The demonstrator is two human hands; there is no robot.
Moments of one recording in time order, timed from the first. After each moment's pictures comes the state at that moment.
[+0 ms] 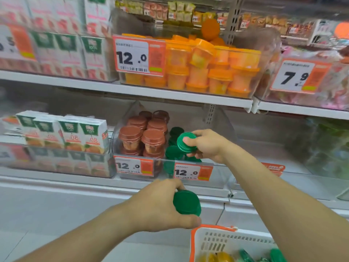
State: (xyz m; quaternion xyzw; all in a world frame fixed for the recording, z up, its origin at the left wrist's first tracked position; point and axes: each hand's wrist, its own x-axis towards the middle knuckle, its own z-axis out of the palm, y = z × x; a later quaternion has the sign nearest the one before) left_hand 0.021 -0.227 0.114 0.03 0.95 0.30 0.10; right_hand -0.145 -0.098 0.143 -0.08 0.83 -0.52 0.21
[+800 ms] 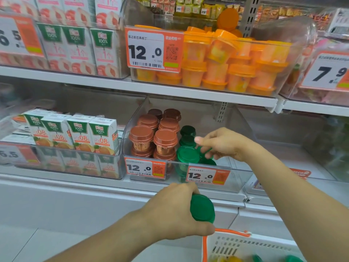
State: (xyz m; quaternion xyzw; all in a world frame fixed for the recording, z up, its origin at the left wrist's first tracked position) left_hand 0.012 -0.231 0.110 0.03 0.95 0.29 0.10; right_hand -0.164 -0.097 0.146 -0.15 0.90 -0.37 0.20
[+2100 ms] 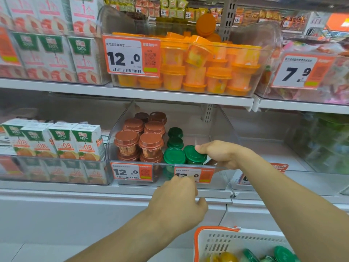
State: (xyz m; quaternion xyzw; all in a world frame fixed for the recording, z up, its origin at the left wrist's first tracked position) left_hand 0.003 -0.191 0.121 0.01 0.97 0.22 0.04; right_hand -0.163 -0.069 0.128 -0.04 0.85 -0.43 0.30
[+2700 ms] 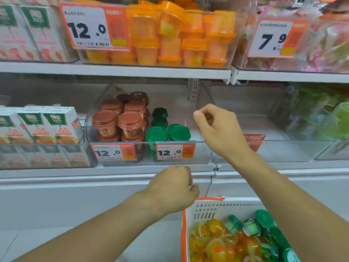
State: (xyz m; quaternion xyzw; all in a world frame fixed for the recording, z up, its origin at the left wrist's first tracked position) left_hand -0.009 -0.169 0.085 0.06 0.97 0.22 0.08; right_hand -0.092 -0.038 0.142 -0.21 0.88 -0.37 -0.19
